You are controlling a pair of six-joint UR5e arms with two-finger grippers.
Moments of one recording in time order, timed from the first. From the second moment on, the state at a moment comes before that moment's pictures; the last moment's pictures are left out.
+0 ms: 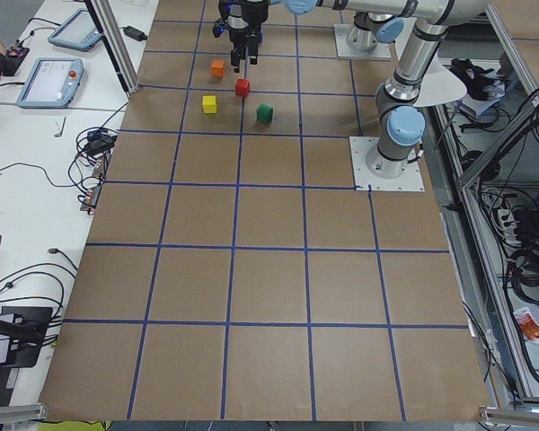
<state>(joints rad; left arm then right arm) -1.57 -1.57 -1.50 -1.63 1.57 0.02 1.89 -1.10 1.59 -2.10 -1.52 0.57</state>
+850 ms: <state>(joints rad) -1.57 -1.56 -1.51 -1.63 1.57 0.01 1.90 -1.01 1.58 -2.12 -1.42 0.57</state>
